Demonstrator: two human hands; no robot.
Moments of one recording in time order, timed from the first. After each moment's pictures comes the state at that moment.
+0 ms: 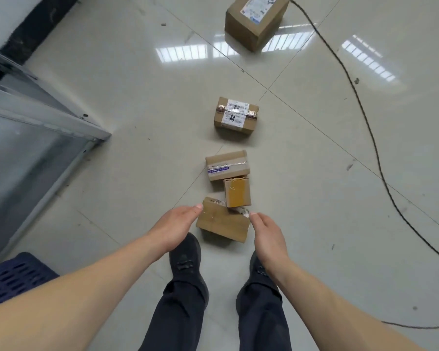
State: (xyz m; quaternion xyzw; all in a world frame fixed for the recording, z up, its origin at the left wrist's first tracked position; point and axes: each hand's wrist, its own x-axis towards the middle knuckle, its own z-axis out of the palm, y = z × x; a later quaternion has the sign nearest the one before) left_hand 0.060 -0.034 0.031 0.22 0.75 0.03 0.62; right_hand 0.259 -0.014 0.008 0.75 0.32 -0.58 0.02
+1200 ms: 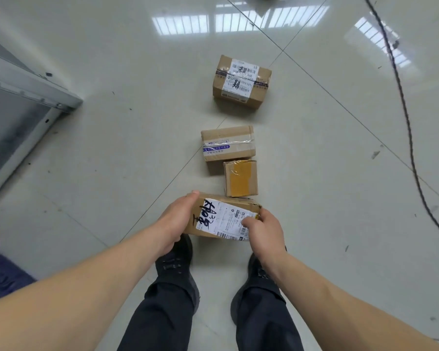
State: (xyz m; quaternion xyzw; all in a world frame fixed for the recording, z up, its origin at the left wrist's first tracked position) left_hand 0.086 -0.058 -0.103 -0.01 0.74 0.12 0.66; right_hand 0.268 -0.029 -0.100 0.76 0.31 -0.58 0.05
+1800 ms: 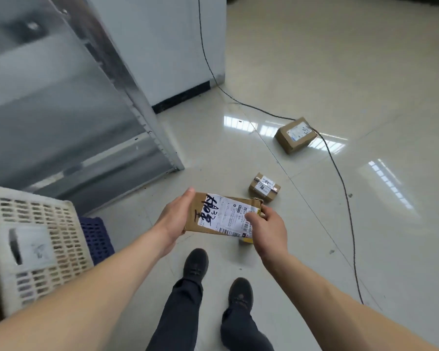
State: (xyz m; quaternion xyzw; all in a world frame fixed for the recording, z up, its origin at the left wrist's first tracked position) left_hand 0.020 -0.091 0.331 0.00 0.76 0.41 0.51; right_hand 0.183 0.010 0.321 0.63 0.53 -0.57 -0.05
